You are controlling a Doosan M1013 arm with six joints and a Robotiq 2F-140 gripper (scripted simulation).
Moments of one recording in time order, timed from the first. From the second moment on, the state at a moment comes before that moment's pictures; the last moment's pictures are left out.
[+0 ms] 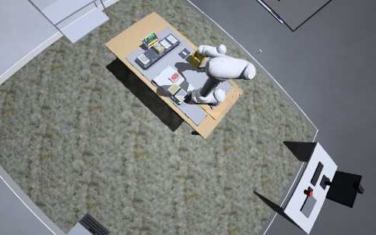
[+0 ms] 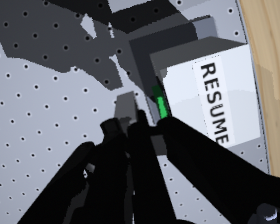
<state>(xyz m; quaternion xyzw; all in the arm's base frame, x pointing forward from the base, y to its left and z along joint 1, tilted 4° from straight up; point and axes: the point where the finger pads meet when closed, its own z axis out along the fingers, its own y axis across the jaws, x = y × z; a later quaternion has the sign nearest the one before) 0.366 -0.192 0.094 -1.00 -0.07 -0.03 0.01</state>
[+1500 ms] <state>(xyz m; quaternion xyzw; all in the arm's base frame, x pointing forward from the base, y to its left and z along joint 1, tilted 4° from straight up) 0.367 -0.203 0.093 -1.00 -0.07 -0.03 0.01</state>
